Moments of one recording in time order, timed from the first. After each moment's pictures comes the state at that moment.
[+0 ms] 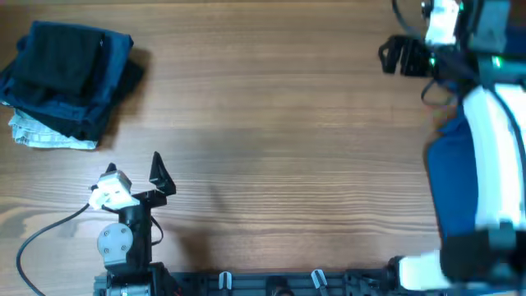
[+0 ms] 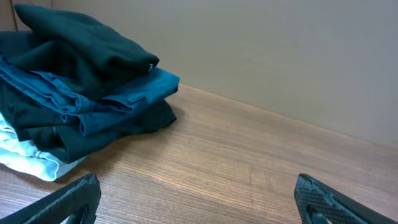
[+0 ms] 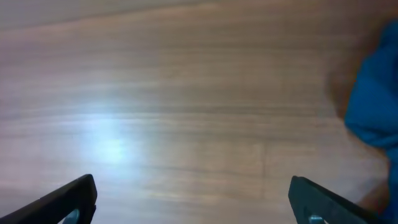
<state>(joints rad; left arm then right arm) 0.13 0.01 0.01 -0.07 -0.01 -0.27 -0.09 1.65 1.62 -0.87 -0.21 0.01</state>
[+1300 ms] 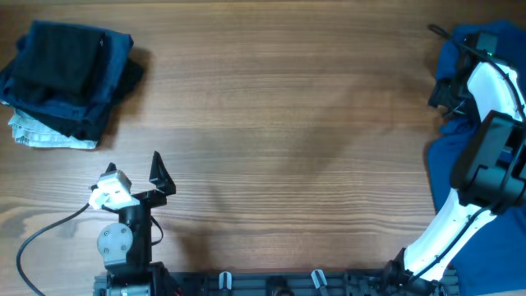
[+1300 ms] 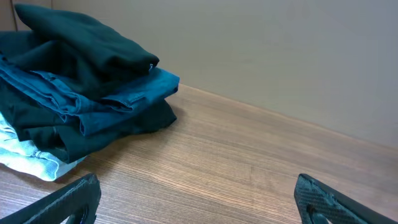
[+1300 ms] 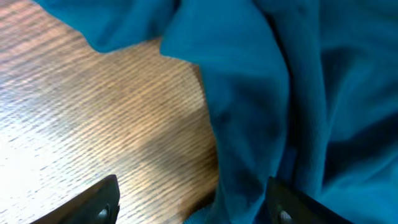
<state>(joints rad) 0.13 0.01 0.01 -0.07 -0.01 -0.27 -0.34 2.15 1.63 -0.85 0.29 0.12</state>
